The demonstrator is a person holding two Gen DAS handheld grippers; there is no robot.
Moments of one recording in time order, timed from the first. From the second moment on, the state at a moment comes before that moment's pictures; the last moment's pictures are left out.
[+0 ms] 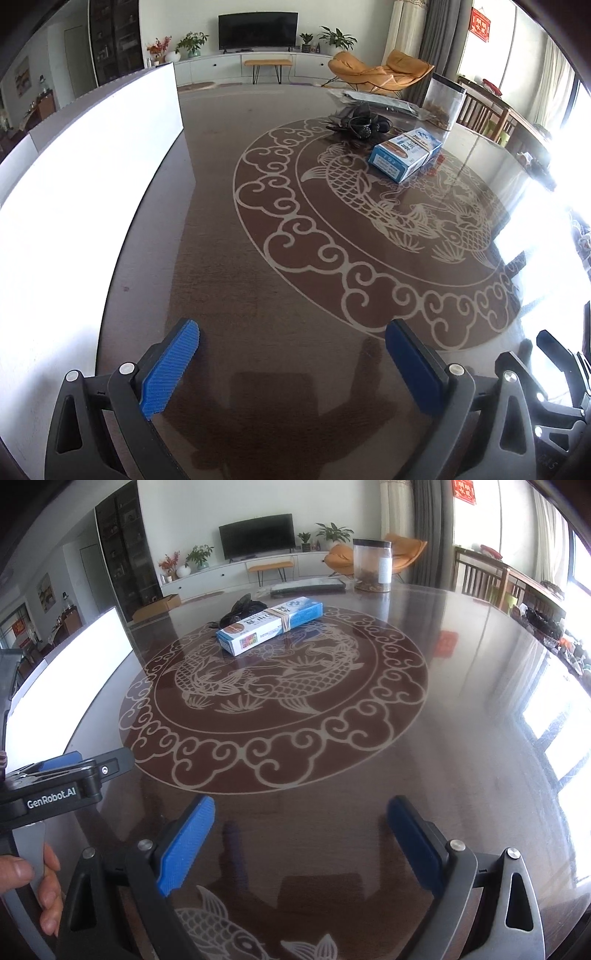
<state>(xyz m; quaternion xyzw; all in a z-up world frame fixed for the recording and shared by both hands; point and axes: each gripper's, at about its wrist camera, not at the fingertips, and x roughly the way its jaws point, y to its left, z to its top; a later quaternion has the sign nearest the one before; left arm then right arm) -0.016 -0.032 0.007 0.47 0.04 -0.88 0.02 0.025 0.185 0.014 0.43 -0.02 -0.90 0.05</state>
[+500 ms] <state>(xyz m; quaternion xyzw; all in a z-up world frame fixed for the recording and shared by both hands) -0.032 -0.024 0.002 0.46 0.01 -0.88 0.03 0.027 0.190 0.014 0.42 -0.05 -0.90 0.07</state>
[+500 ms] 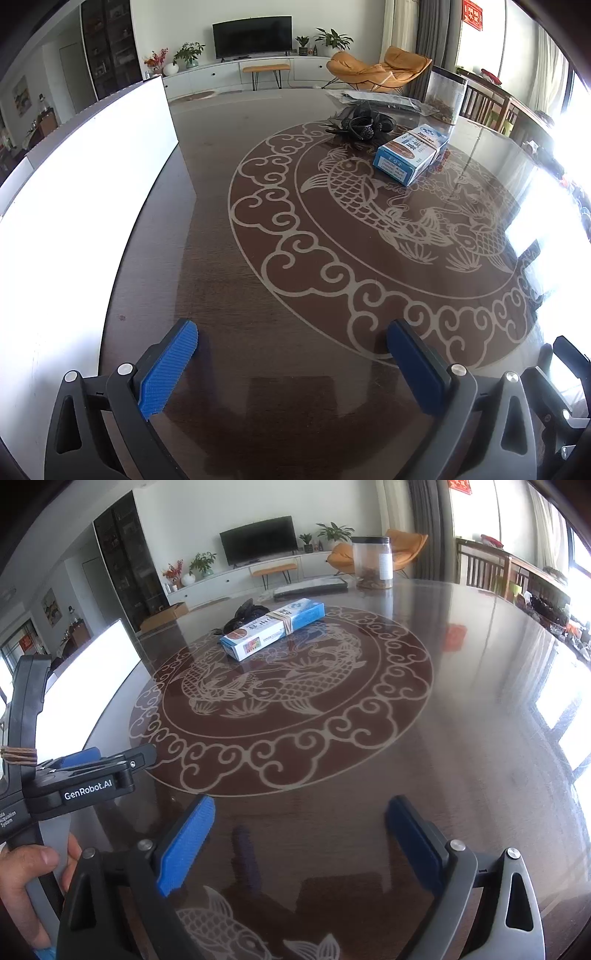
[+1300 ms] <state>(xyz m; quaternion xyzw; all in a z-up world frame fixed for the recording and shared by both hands) -0.033 -0.024 0.002 0.46 0.01 -0.89 0.03 -0.234 0.124 0.018 0.52 -0.10 -0.85 0.04</state>
